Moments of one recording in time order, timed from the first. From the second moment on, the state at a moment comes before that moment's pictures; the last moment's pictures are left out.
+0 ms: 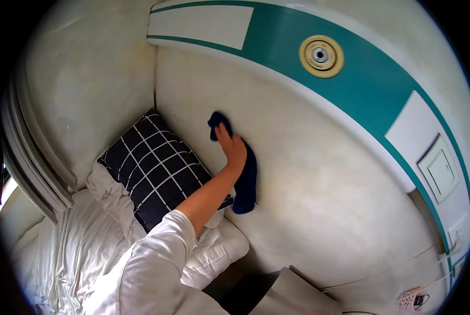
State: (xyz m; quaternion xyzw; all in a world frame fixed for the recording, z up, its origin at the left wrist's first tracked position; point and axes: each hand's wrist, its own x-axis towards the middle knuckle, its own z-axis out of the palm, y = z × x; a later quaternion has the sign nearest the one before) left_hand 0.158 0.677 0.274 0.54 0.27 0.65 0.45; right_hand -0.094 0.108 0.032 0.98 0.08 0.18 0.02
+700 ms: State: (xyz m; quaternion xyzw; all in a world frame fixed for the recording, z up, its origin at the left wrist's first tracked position) left_hand 0.170 0.448 0.387 0.71 -0.37 0.60 -0.03; right_hand -0.104 0.116 0.050 0.97 0.00 0.23 -0.03
